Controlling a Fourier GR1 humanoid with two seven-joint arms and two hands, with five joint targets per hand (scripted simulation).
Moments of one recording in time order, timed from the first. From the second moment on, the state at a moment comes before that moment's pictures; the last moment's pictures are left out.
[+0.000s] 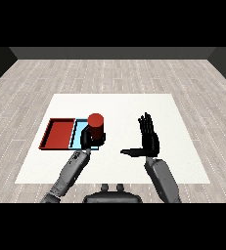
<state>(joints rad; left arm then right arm) -0.35 0.08 -0.37 -1.31 0.27 0.57 -0.38 -0.16 -0.11 0.31 -1.82 -0.27 -0.31 -0.18</state>
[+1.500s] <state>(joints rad) -0.57 0.53 -0.14 -0.39 0.05 0.40 -0.08 -0.01 -0.19 0.11 -1.66 -0.34 -0.16 -0.31</state>
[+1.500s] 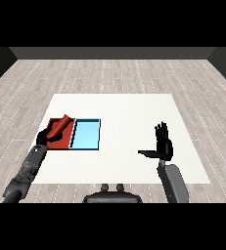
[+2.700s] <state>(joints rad) -0.68 0.38 0.19 -0.44 0.37 -0.02 -0.62 -0.06 -0.17 0.09 -1.56 -0.35 -0.09 -0.39</state>
